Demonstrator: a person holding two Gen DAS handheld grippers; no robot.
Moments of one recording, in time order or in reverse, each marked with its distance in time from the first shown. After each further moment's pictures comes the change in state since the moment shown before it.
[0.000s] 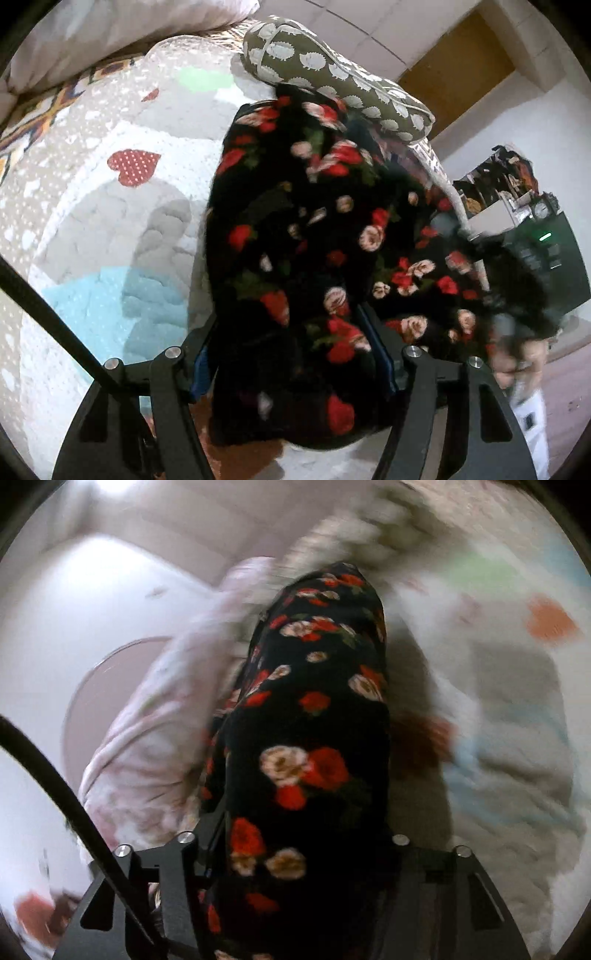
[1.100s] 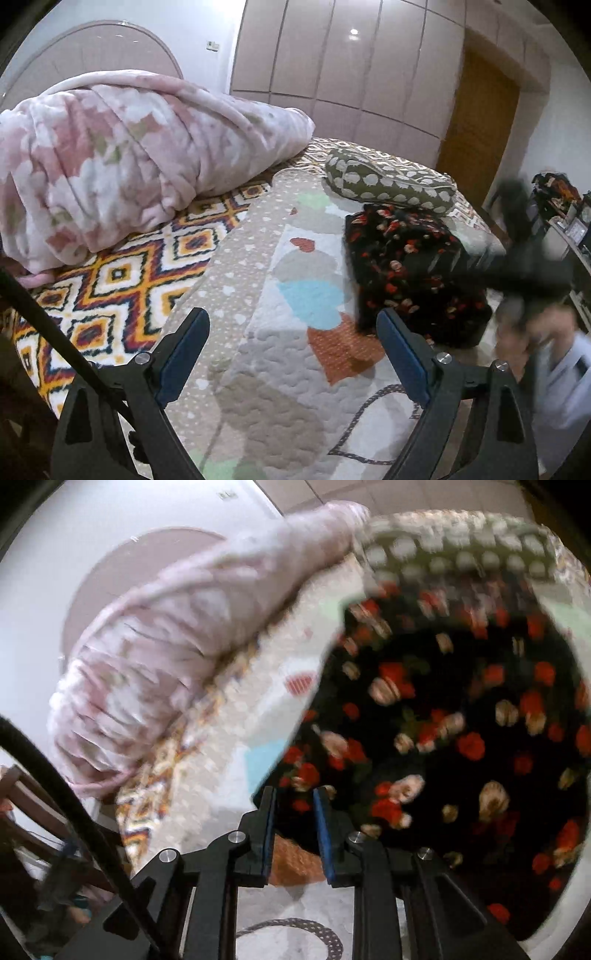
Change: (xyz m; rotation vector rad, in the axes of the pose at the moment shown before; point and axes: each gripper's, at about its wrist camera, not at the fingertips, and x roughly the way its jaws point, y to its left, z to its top) left arm -0.208 0.024 -0.123 0.120 -0.467 0.382; right arm 0.008 0.135 -0.122 -0.458 0.157 -0.054
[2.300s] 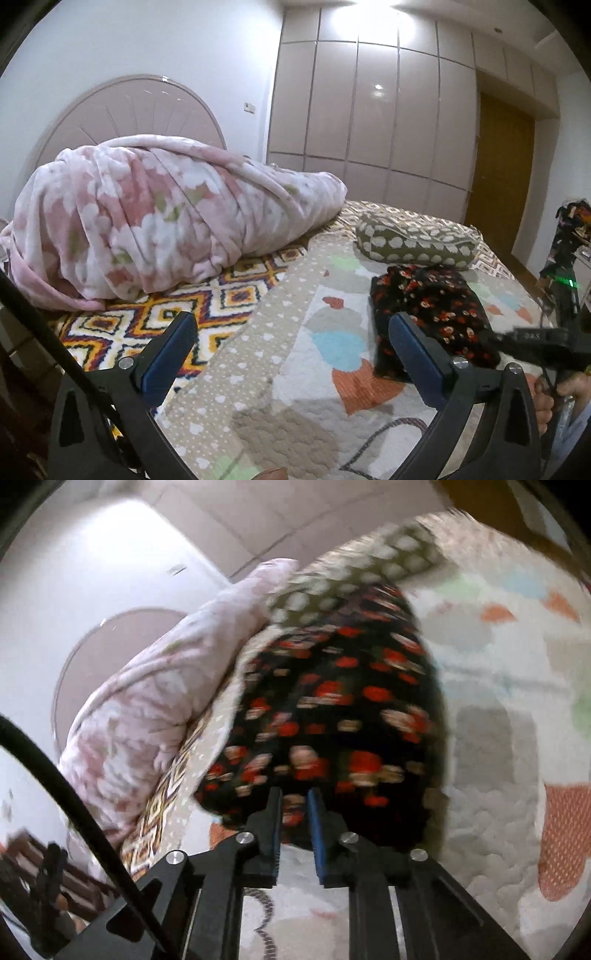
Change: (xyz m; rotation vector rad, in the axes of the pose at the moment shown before) left arm -0.068 -0.010 -0.005 -0.020 -0.246 0.138; right arm -0.091 -0.073 -0.063 0.182 -0.204 -0.071
